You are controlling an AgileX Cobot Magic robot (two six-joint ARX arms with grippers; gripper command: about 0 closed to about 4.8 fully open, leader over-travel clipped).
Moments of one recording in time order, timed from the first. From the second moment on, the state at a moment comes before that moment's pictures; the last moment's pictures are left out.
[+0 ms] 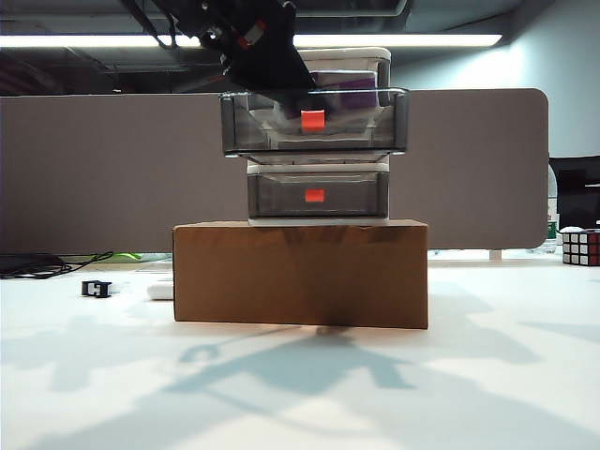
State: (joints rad) left arm -0.75 1.39 1.08 -0.28 0.18 0.75; right arm 0.48 1.01 0.80 0.07 -0.31 -0.17
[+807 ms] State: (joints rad) left arm -0.75 1.32 1.15 -0.44 0.07 0.73; right arm 0.48 1.01 0.80 0.07 -0.31 -0.17
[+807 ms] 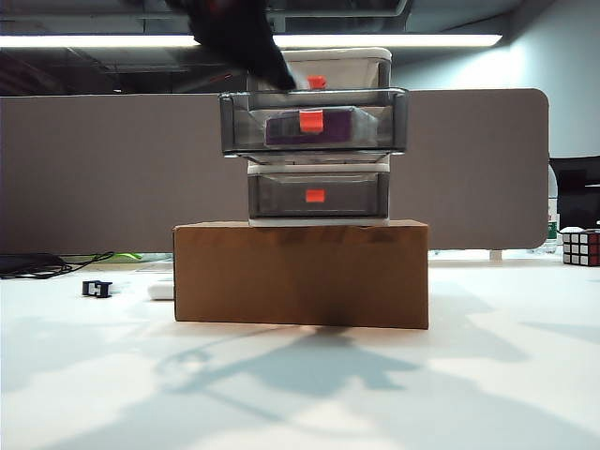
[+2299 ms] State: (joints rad) left arm -0.72 1.21 0.93 -0.34 0.27 0.28; right arm 0.48 1.52 1.20 0.07 -0.29 -0.17
